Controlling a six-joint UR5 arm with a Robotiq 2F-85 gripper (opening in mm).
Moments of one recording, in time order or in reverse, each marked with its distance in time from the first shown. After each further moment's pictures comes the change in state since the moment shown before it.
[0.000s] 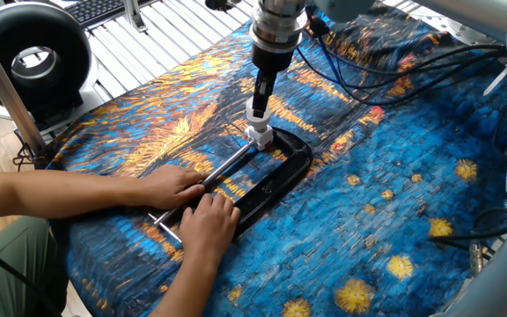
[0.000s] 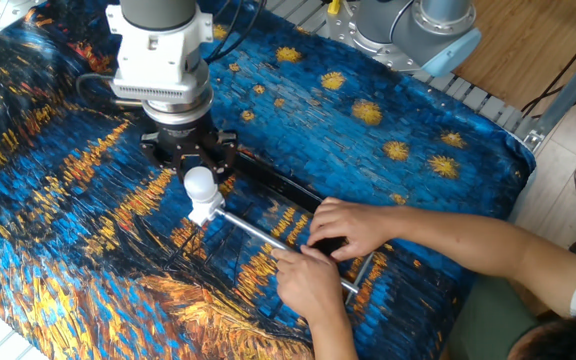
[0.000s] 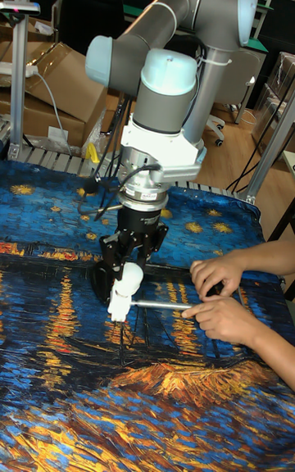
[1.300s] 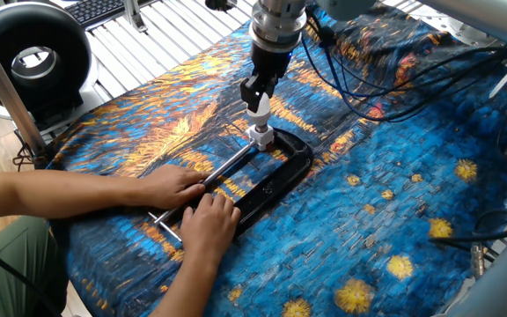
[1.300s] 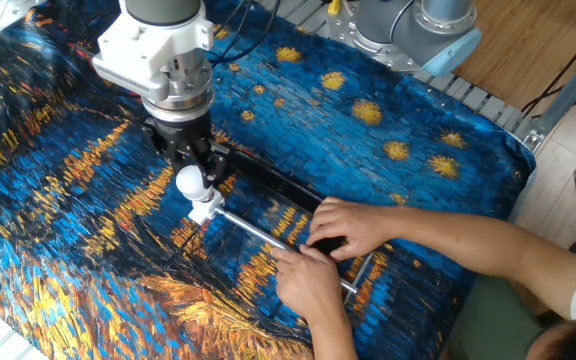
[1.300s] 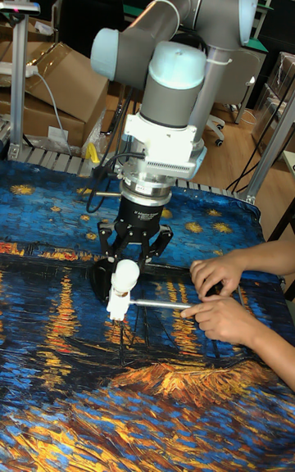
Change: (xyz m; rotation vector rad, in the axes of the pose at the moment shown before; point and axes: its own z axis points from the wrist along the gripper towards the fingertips) arm 0.007 0.010 -0.012 0.000 0.039 0.373
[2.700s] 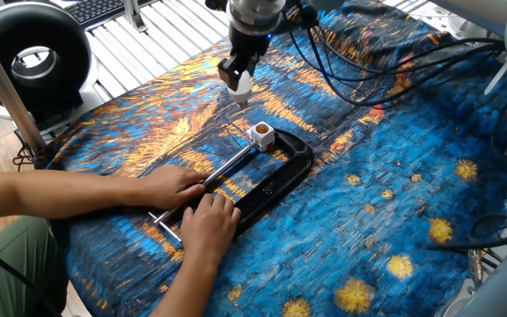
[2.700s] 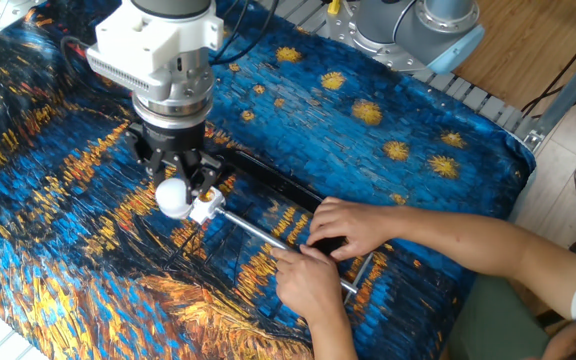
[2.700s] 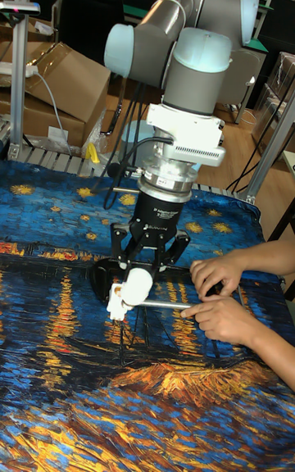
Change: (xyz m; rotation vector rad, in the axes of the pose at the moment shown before) arm -0.064 0.016 -0.028 0.024 -0.151 -0.012
